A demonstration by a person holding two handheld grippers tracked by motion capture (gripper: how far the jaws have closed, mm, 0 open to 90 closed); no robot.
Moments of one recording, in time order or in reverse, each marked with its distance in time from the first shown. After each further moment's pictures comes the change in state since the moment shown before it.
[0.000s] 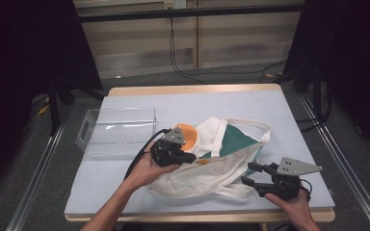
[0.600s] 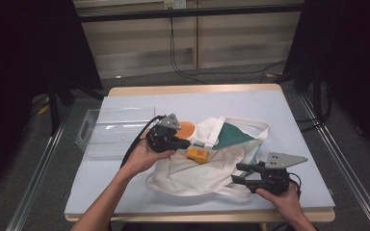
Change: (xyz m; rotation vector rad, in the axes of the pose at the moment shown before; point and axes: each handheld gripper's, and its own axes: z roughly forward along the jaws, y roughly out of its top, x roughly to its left) left arm 0.029 0.013 -0.011 0.019 0.072 -0.009; right arm 0.002 0.014 0.025 0.063 0.105 0.019
